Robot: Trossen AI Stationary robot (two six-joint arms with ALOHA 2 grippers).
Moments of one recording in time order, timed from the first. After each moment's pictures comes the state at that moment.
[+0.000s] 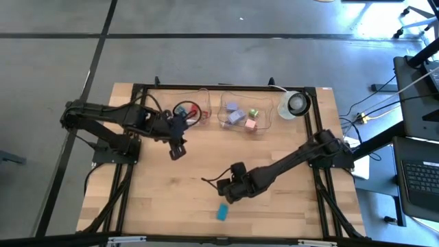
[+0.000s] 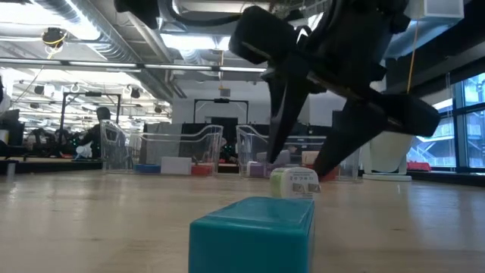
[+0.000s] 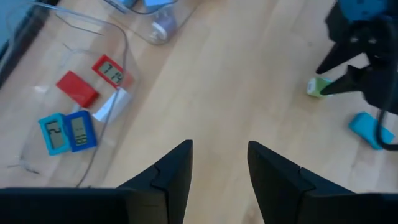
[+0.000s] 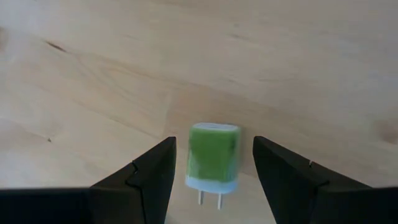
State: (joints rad) left arm -0.15 1.30 1.41 -1.18 -0.27 -0.57; right arm 0.47 2.04 1.42 -0.62 0.30 1.75
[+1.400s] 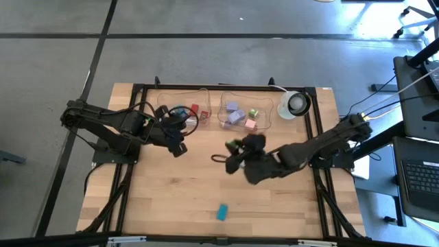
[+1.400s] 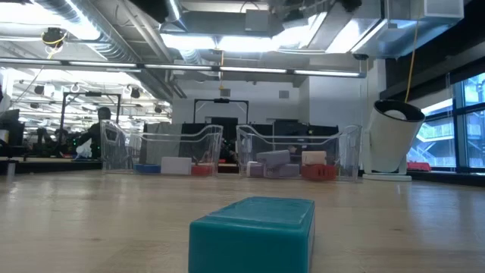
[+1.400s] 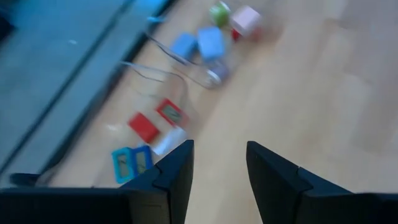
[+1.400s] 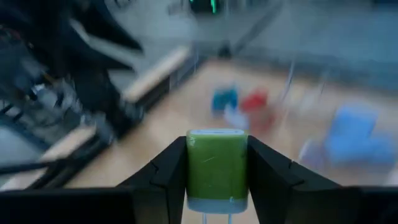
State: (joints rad) left arm -0.25 1.30 1.41 -1.19 -0.61 -0.58; right arm 0.46 1.65 1.41 -0.52 0.97 1.04
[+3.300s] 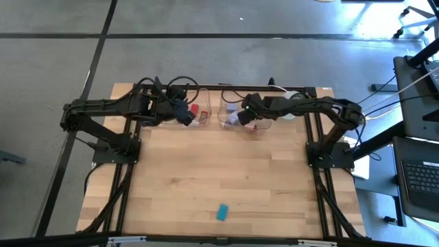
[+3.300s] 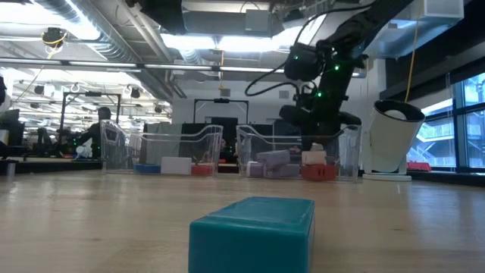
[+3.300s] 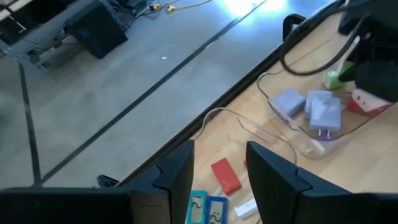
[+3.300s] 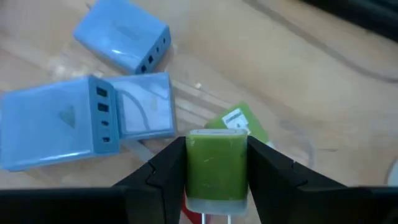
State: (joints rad) left arm 0.04 1.30 1.41 -1.05 -0.84 -0.48; right arm -0.36 1.69 1.03 -0.51 0.35 0.67
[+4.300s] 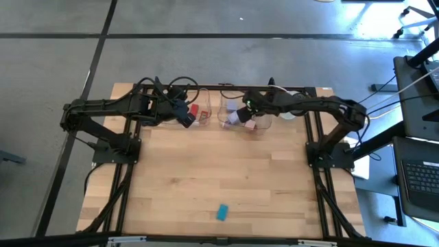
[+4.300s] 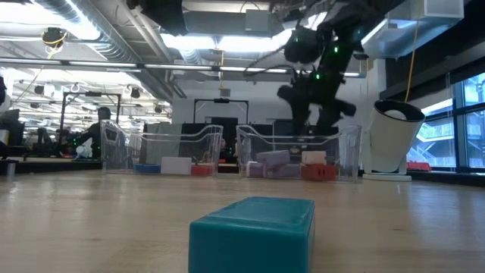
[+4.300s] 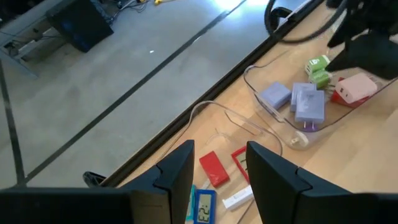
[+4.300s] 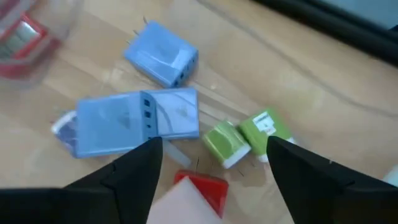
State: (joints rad) left arm 0.04 1.30 1.41 -1.05 -0.78 -0.48; right arm -0.37 1.64 1.11 -0.59 0.28 0.62
